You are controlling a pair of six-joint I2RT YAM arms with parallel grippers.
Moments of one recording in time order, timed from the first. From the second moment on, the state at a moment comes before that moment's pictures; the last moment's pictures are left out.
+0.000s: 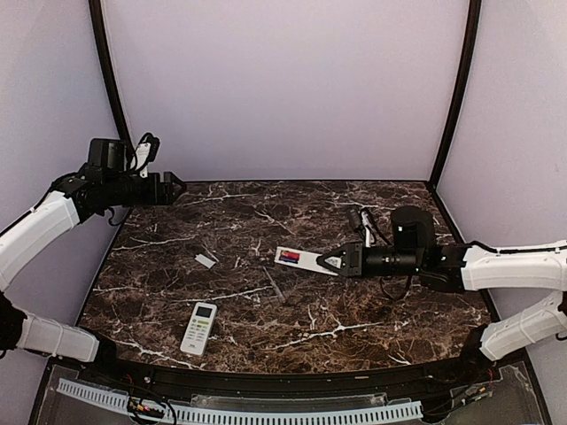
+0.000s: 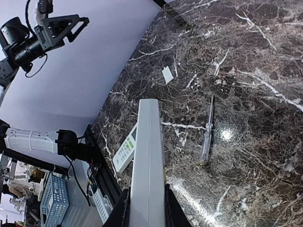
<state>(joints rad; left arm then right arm) -0.25 1.20 1.10 -0.43 0.19 -0.17 0.86 1.21 0.64 0.21 -0.36 0.73</state>
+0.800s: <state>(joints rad) -0.25 1.20 1.09 -0.42 0.34 -0.22 0.58 1.47 0.73 0.06 -0.69 0.67</state>
